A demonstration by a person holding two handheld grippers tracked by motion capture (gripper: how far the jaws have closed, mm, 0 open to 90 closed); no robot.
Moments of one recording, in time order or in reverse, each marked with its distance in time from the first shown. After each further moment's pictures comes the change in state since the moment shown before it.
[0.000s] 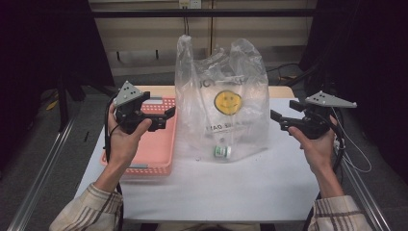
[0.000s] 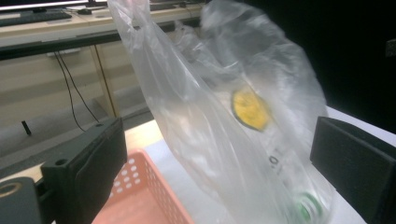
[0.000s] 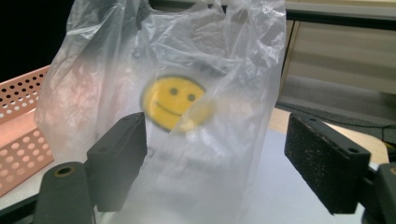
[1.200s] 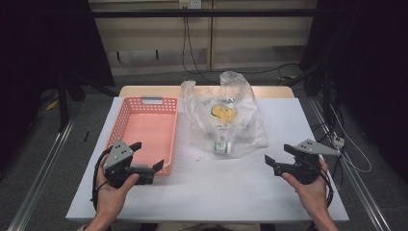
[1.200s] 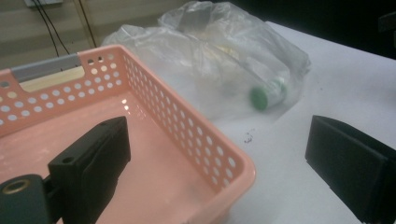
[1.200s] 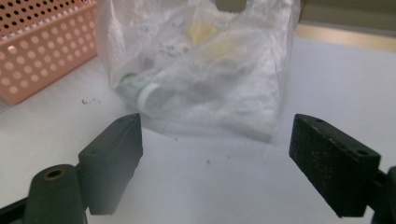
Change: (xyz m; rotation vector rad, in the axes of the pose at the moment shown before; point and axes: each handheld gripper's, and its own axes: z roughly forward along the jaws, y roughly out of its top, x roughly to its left) left arm -0.028 -0.113 -0.056 0.108 -0.010 0.008; right arm 0.033 -0.106 -0.019 0.159 0.008 0.037
